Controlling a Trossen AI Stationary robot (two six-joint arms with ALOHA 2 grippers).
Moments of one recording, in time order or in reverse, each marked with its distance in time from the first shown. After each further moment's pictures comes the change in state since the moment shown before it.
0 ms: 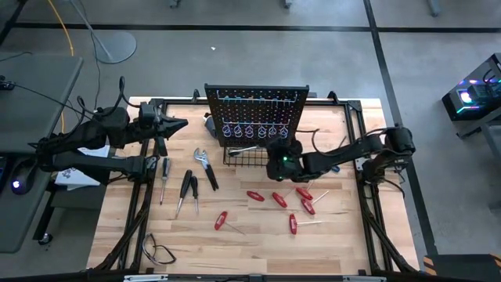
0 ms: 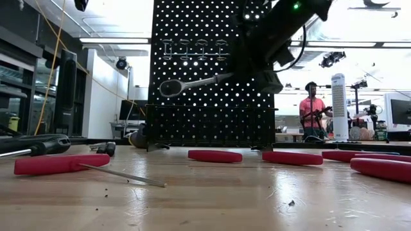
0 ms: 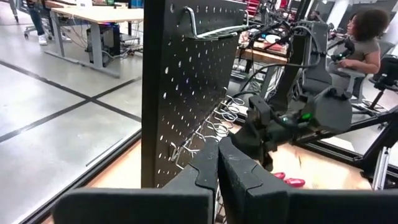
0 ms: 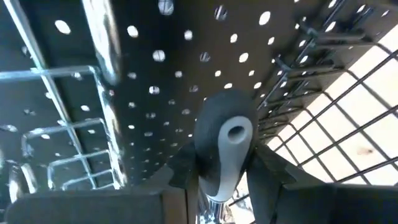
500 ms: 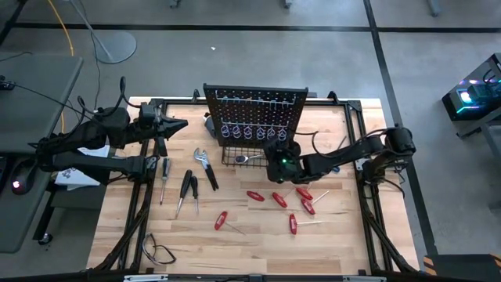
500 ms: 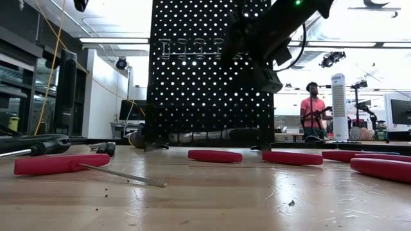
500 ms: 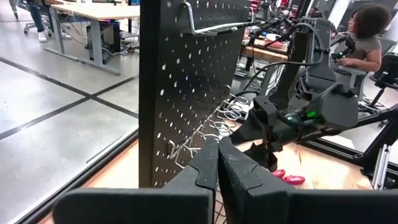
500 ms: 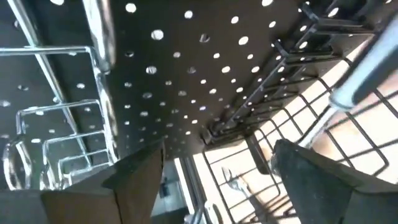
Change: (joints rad) left arm 0.000 0.000 0.000 -0.013 0.000 -0.001; right arm 0.026 -0.004 0.002 0.007 -0.045 -0.037
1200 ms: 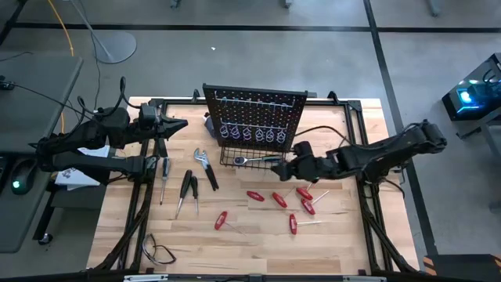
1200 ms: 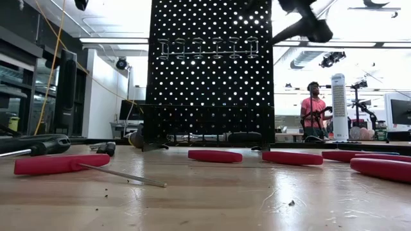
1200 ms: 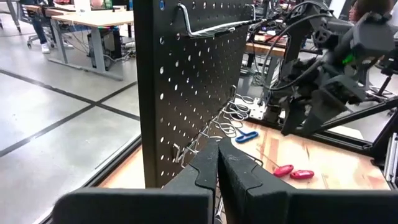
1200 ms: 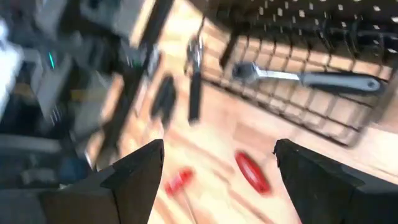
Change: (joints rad) left arm 0.000 0.000 0.000 -0.001 0.000 0.069; right arm 0.099 -0.368 0.000 -0.347 -0.471 -0.859
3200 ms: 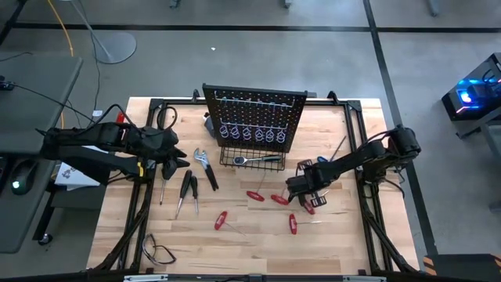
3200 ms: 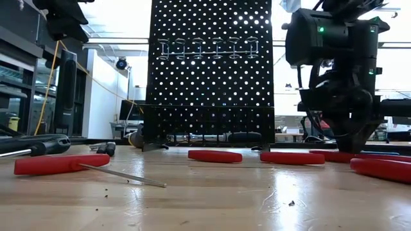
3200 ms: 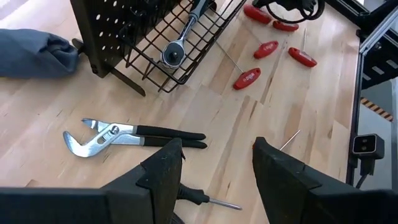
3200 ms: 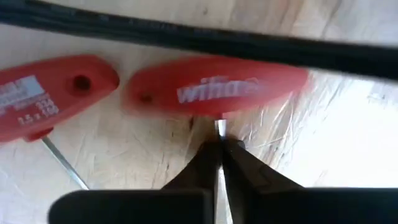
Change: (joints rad) left arm -0.159 0.142 0.000 -0.477 0.180 -0.437; right arm -0.039 0.377 -0.245 -0.288 -0.318 -1.390
